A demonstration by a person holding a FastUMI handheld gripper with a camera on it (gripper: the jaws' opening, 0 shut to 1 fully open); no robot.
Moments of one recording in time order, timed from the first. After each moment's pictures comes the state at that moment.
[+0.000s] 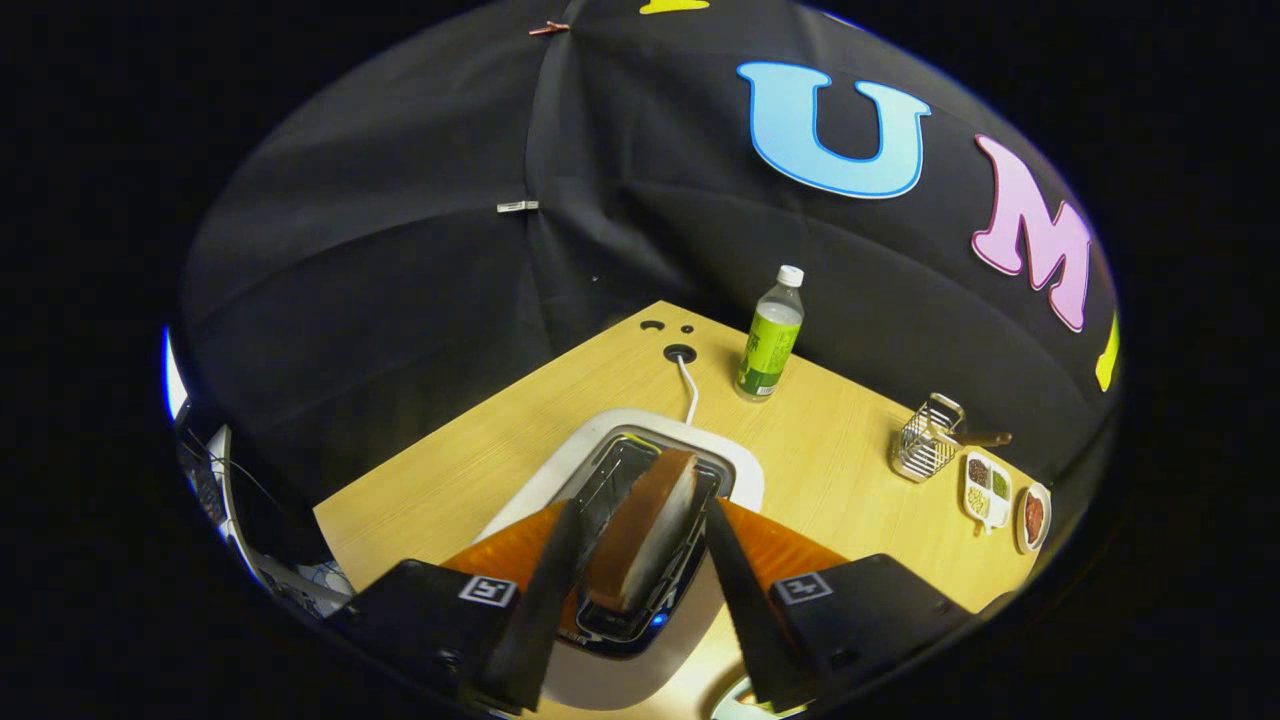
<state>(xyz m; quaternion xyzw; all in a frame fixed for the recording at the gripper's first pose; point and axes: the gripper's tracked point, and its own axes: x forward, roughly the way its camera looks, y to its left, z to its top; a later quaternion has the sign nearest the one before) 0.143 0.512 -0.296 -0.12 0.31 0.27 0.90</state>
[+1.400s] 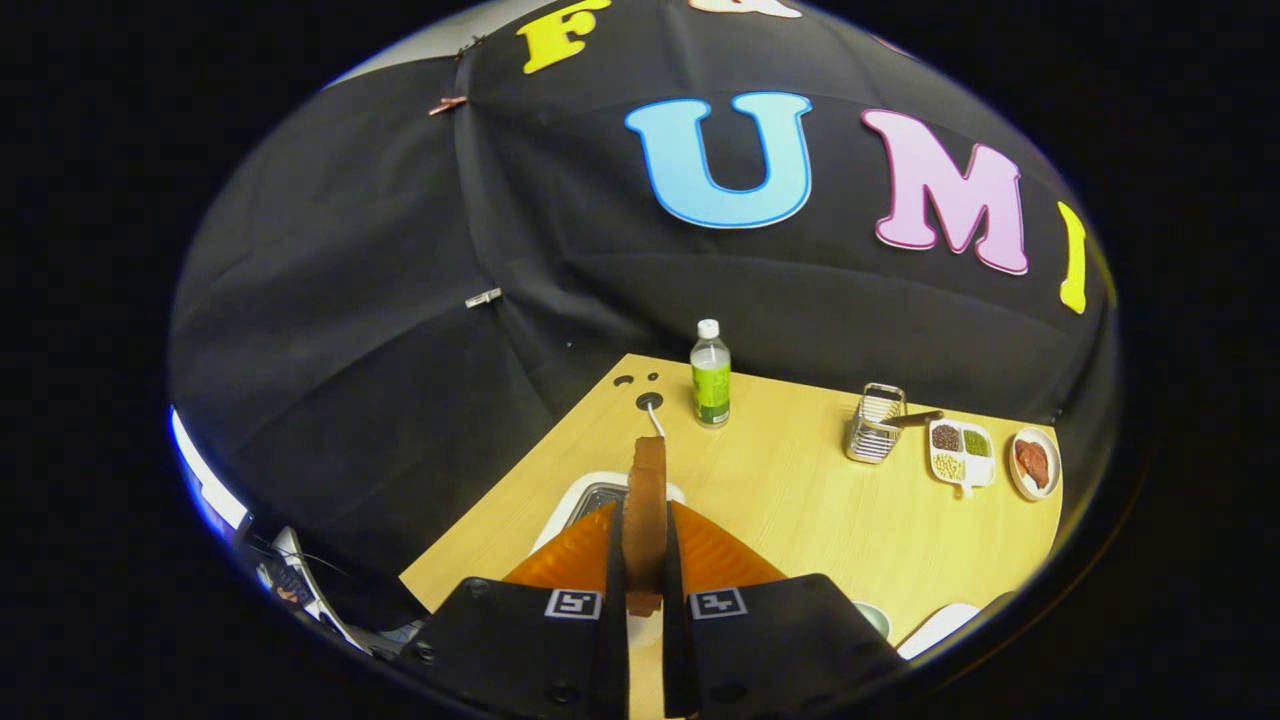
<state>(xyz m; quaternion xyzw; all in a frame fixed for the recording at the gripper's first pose) 0.133 0.437 -0.168 0.03 0.31 0.23 0.92</state>
